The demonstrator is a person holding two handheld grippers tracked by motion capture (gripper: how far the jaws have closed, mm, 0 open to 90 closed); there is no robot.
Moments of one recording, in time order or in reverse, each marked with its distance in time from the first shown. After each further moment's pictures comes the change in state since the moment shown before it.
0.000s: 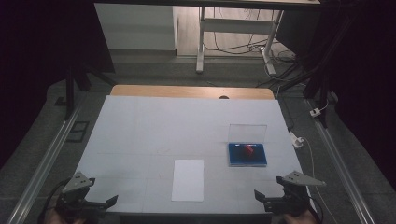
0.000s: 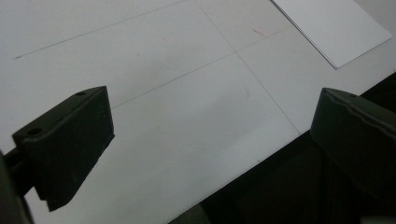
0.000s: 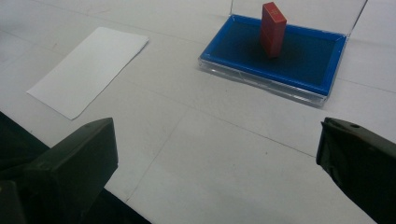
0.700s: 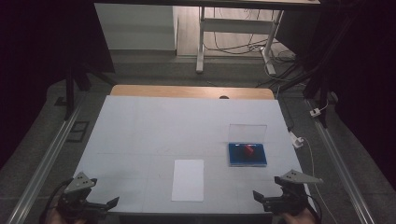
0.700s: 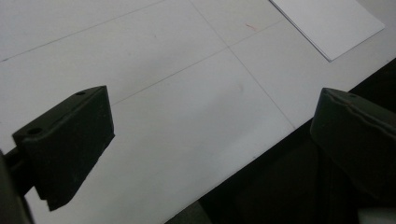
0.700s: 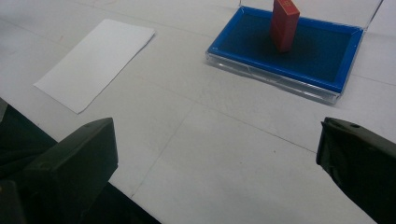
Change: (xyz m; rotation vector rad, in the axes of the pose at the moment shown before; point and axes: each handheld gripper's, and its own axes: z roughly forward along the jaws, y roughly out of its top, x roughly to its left) left arm -0.001 0.001 0.002 0.015 -0.024 0.029; right arm -0.001 0.002 0.004 0.037 0.031 -0.004
